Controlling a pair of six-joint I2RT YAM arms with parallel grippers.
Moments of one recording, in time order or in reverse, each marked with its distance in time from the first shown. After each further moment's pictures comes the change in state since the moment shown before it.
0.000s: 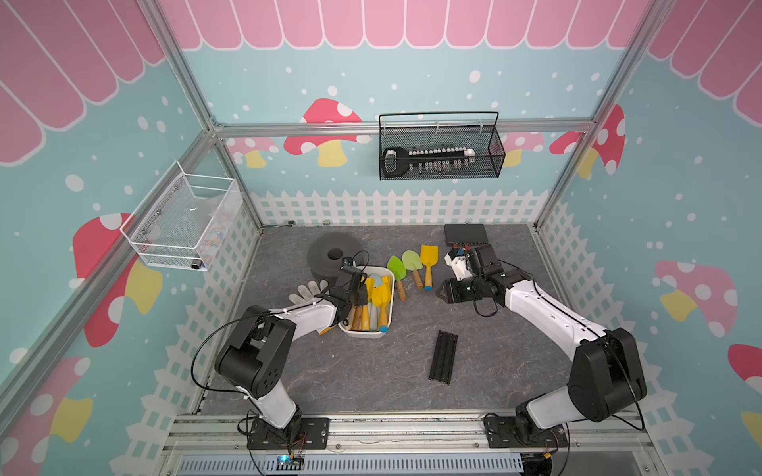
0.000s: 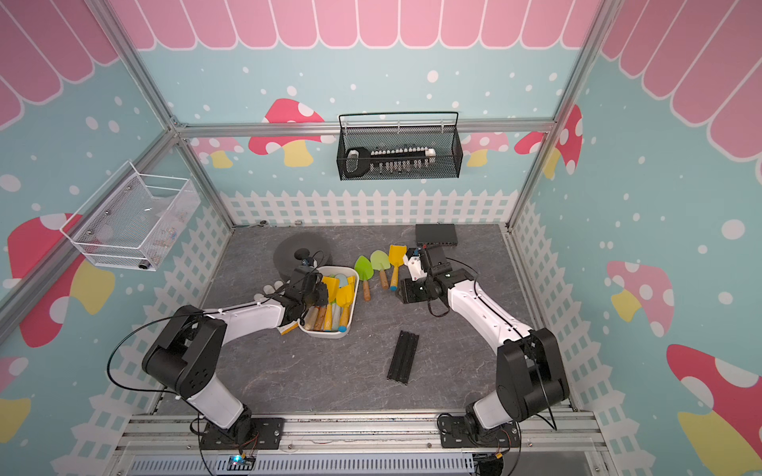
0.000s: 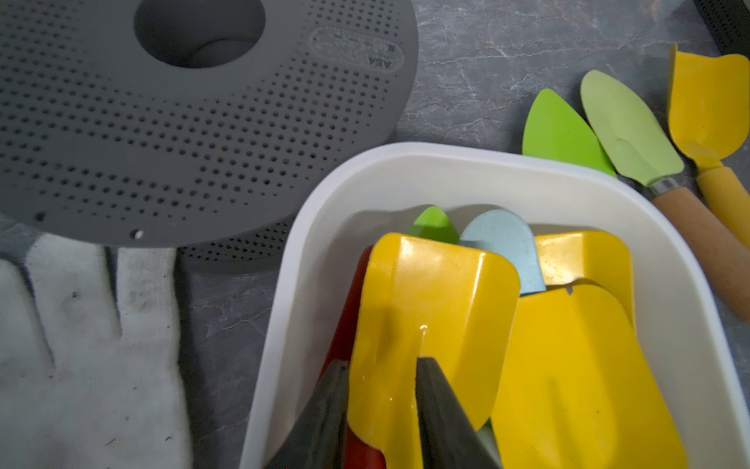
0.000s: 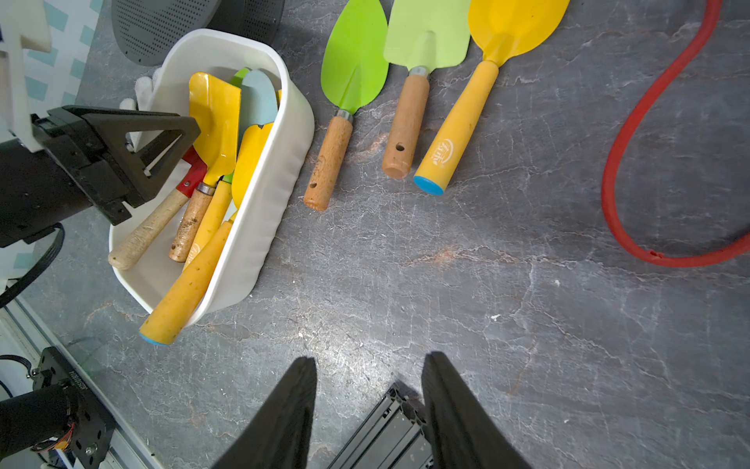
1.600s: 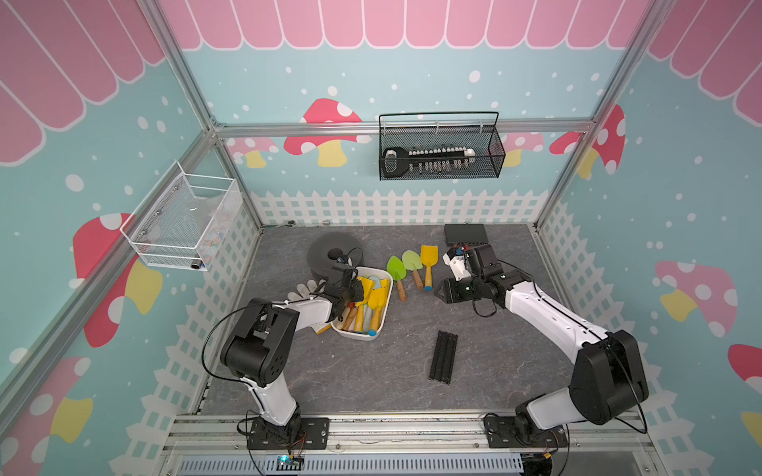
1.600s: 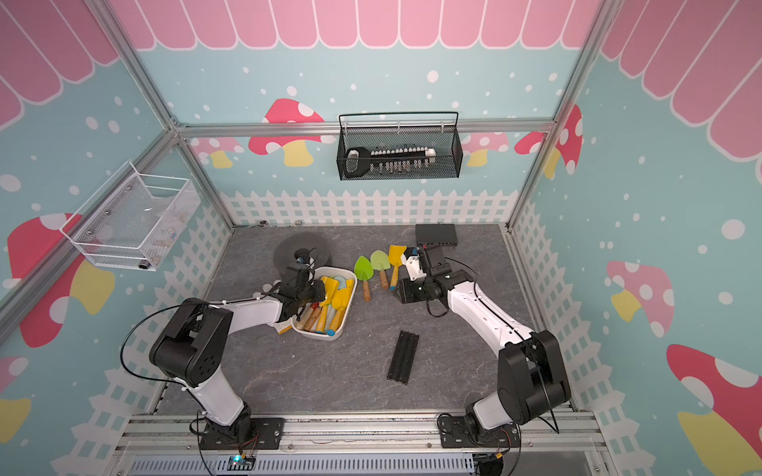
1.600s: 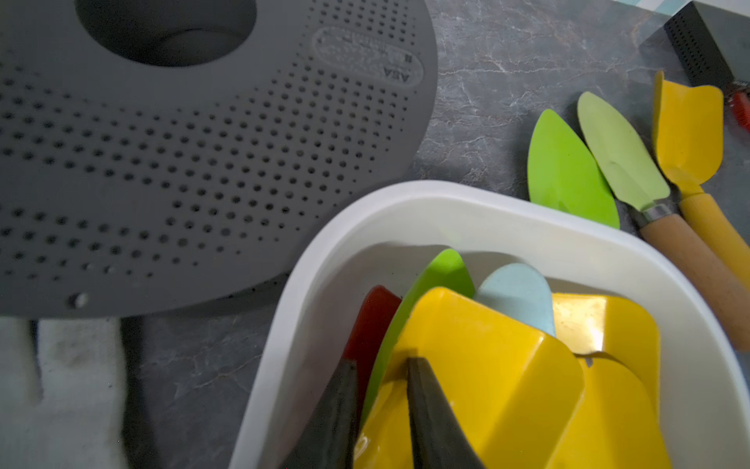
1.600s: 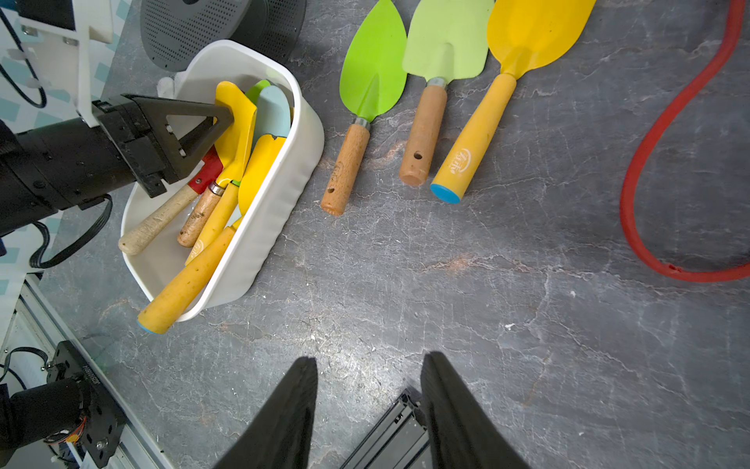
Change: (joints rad) left arm 0.087 0.061 -0.001 0.107 0.146 0.013; right arm 0.013 -0.014 -0.006 0.022 -0.017 0.004
